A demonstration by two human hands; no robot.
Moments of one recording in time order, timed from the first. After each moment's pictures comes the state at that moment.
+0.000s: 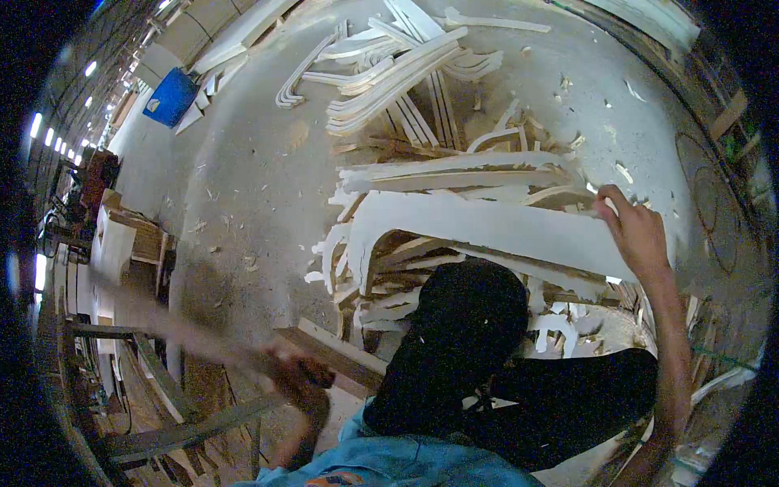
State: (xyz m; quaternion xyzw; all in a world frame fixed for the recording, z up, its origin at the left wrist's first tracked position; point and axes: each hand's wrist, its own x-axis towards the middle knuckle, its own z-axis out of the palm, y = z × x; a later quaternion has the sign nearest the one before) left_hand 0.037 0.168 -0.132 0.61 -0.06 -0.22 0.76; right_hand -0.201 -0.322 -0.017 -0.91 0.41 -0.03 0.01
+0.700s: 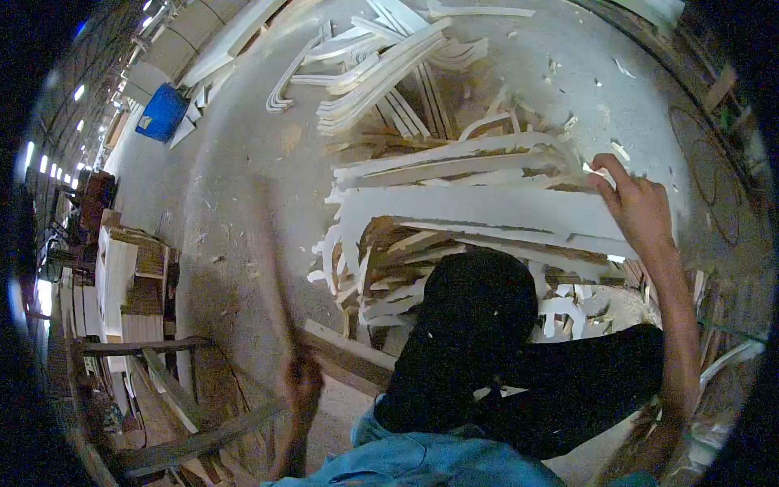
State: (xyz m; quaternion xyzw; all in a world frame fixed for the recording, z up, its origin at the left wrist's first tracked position) left_hand 0.070 0.194 -0.117 0.80 -0.11 -0.27 0.53; right_hand -0.196 -0.310 -0.006 -0.91 0.40 -0.07 -0.04
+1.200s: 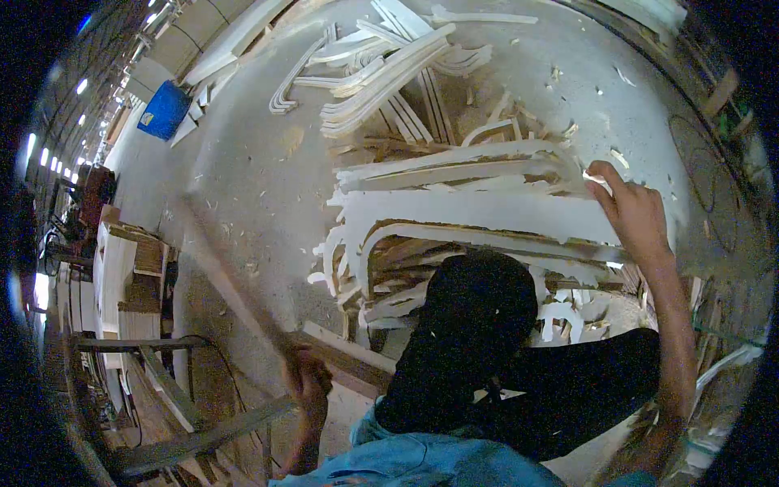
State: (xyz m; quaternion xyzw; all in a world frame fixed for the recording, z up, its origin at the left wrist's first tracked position) left_hand 0.050 0.162 -0.098 0.70 -0.09 -0.23 0.67; right_hand -0.192 -0.307 -0.007 -0.91 0.40 -0.07 -0.03
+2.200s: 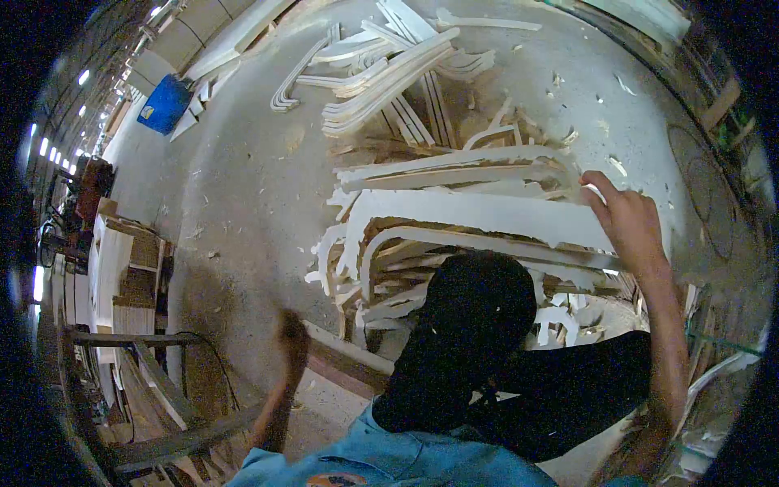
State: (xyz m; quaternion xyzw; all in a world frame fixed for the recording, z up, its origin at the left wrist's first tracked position) left_hand 0.164 0.182 -0.212 0.76 -0.26 -0.07 0.59; right_hand -0.179 -0.294 0.005 -0.92 0.38 -0.05 -0.03
